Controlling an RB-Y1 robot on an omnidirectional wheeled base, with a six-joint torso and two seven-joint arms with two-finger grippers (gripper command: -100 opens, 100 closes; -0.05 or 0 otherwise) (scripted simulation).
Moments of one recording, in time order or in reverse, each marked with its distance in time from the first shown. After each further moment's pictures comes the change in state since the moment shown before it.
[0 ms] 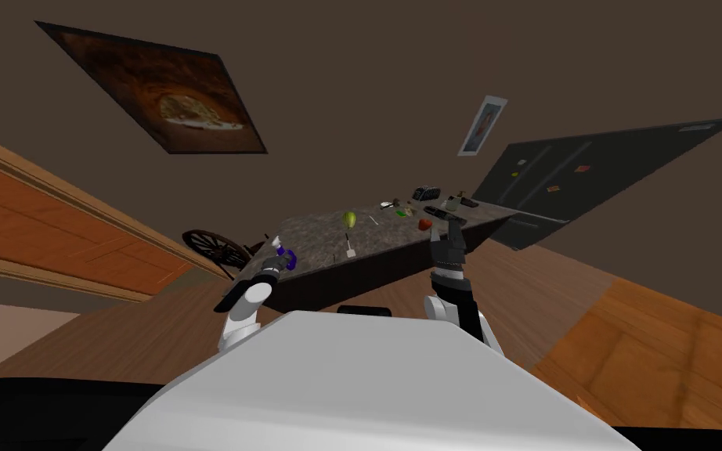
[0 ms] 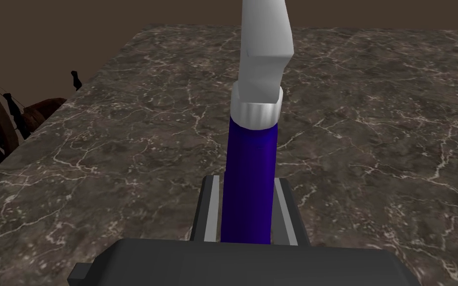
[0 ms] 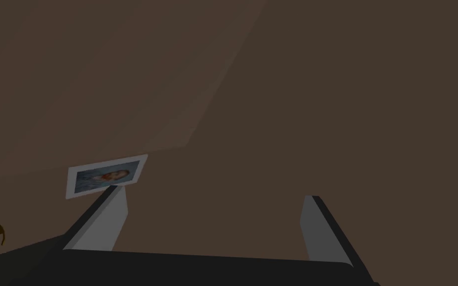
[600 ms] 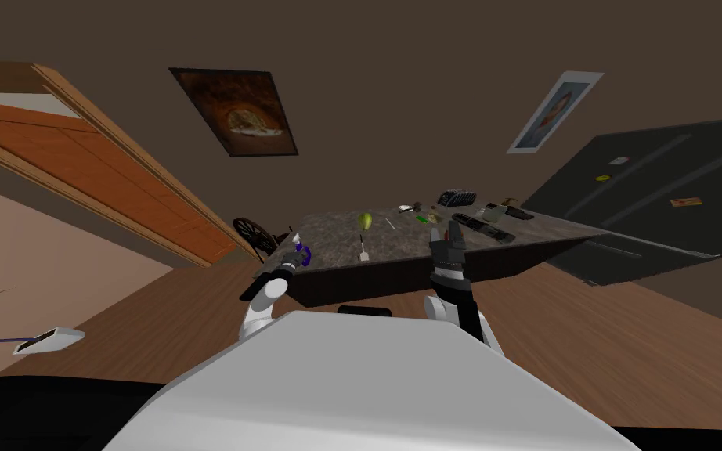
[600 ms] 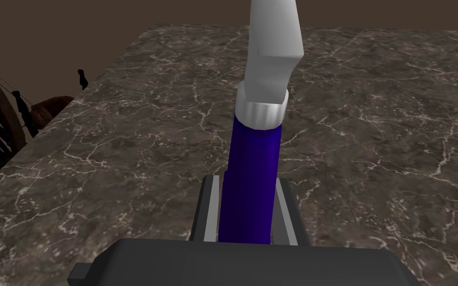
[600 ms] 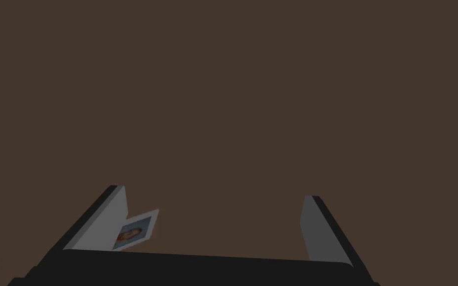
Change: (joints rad) left arm 0.017 -0.014 -0.179 -0.047 -0.040 0.004 0.003; right arm 0.000 0.000 0.000 0.000 0.000 0.000 0.000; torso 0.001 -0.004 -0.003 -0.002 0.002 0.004
